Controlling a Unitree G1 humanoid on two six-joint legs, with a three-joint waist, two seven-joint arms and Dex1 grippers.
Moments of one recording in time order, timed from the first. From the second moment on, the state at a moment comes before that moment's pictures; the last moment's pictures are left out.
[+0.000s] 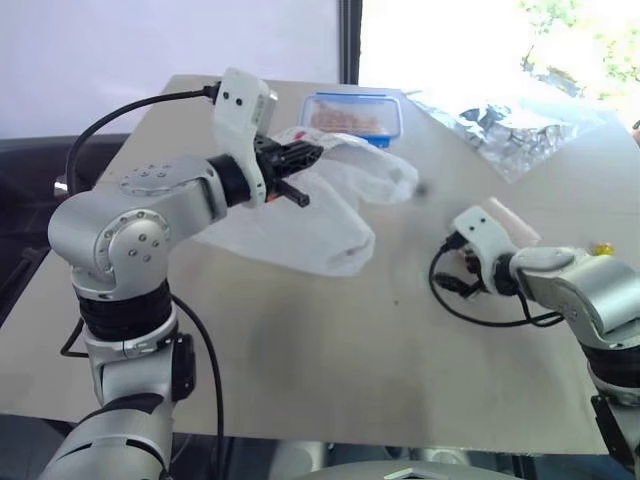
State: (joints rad) left arm -0.80 0.56 0.18 -0.44 -0.73 1.28 -0.34; right arm -0.56 -0.63 0.19 -0.44 0.36 1.49 0.33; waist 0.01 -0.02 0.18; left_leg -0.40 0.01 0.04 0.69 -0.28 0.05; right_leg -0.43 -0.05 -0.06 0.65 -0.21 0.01
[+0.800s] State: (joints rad) left arm -0.78 0.56 0.20 -0.47 -0.83 1.29 -0.36; right arm -0.67 -0.59 0.31 -0.39 0.41 0.79 0.82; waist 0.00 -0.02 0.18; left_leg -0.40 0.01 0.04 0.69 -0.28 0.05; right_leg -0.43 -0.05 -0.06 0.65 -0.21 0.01
